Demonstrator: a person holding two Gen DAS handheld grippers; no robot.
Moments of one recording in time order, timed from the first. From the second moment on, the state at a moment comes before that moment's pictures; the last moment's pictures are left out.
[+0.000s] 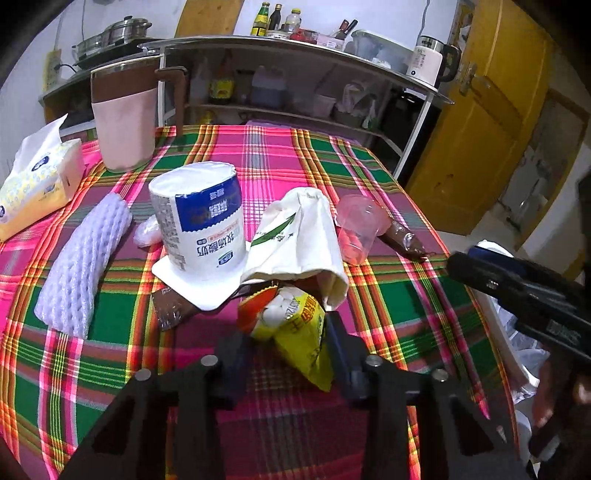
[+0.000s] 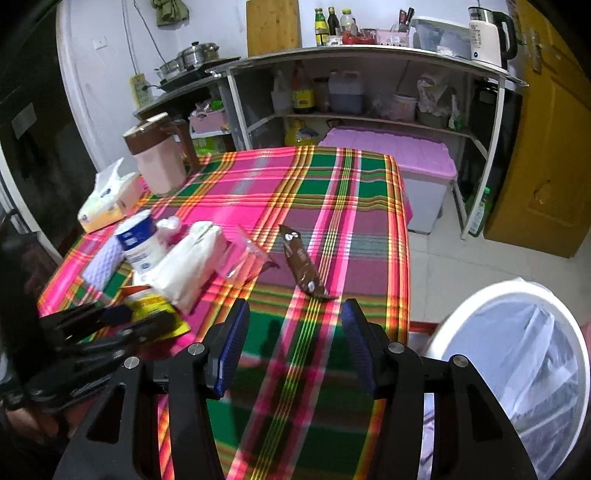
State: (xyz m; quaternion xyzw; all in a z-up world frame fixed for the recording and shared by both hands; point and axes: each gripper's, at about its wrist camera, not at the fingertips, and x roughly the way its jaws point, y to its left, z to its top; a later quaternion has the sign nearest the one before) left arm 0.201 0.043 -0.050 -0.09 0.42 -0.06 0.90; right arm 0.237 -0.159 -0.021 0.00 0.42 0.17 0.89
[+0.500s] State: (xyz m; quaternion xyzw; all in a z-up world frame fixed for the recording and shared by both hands) left arm 0.185 0.059 -0.052 -0.13 0.42 -0.09 0.90; right arm 0.287 -0.141 -0.053 -0.02 0.46 0.16 0.87
